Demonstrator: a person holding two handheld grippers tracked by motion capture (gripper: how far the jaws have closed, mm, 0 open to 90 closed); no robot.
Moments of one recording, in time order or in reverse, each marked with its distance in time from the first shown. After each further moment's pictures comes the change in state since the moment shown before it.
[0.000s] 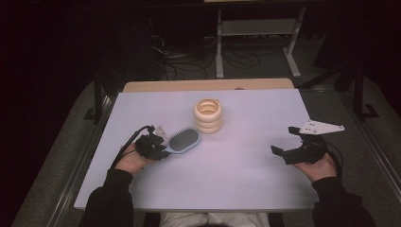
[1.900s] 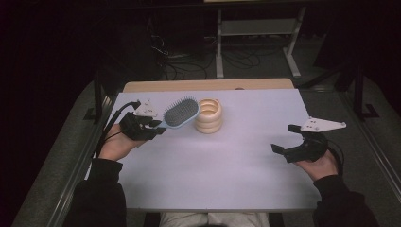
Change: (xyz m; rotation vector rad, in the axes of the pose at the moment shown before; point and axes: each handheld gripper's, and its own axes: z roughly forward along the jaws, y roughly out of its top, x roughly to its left) left arm -0.001 0.045 -0.100 -0.223 0.103 0.101; right arm -0.002 0.008 -0.003 -0.011 0.035 -0.005
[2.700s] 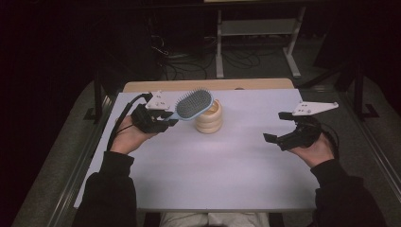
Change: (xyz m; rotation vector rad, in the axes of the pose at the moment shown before) left arm -0.008 0.034 0.007 -0.061 0.014 0.054; right arm 0.005 0.053 0.008 0.020 0.083 -0.051
